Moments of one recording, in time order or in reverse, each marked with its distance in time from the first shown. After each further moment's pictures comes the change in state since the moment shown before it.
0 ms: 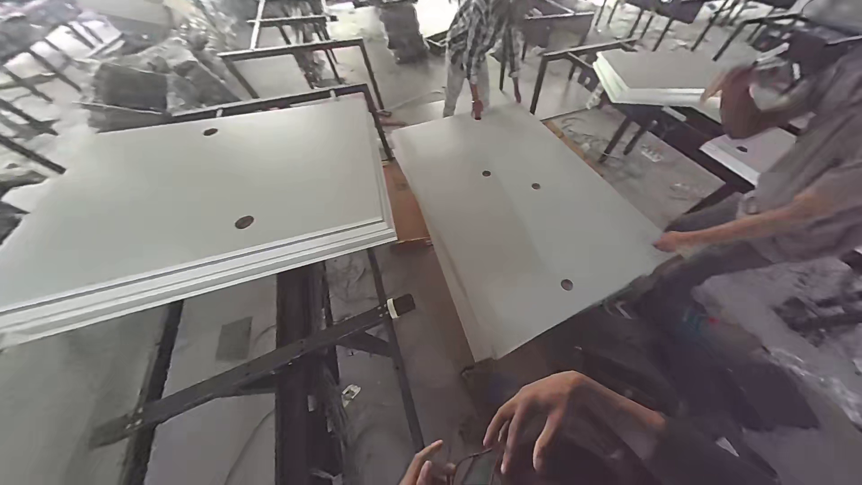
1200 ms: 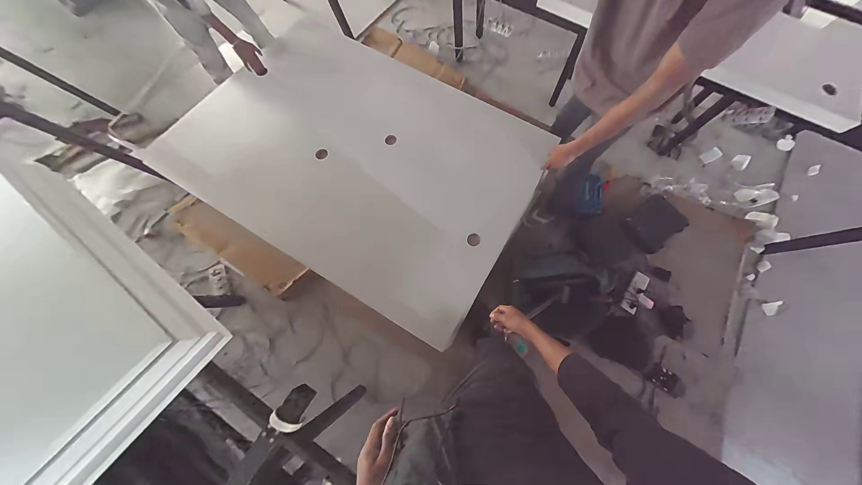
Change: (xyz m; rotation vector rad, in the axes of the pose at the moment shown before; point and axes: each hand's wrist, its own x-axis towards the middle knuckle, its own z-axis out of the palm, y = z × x) left_hand 0.221 0.029 0.104 0.575 -0.152 -0.129; right_hand -0.226 0.256 -0.076 0.656 1.507 0.669
